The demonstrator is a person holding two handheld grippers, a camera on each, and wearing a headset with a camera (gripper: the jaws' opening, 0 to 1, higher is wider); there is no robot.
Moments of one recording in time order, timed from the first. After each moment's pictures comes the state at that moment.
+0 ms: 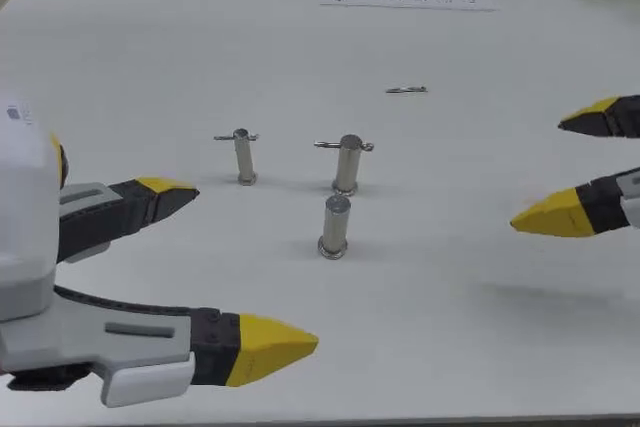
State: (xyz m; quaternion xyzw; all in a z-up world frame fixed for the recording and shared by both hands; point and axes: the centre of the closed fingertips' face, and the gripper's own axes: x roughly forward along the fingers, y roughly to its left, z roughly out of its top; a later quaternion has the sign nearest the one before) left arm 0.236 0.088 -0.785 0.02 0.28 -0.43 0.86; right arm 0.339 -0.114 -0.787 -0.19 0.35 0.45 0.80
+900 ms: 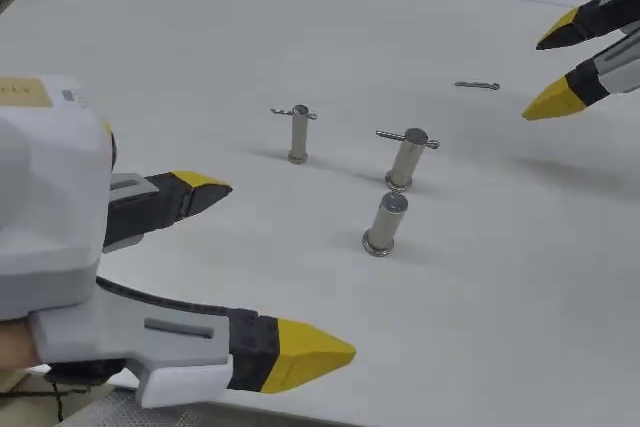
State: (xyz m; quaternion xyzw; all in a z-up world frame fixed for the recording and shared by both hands) left arm 0.236 0.097 -0.798 -0.03 0.30 -0.39 0.87; right arm 0.465 -0.070 -0.818 -0.35 0.37 0.55 0.67
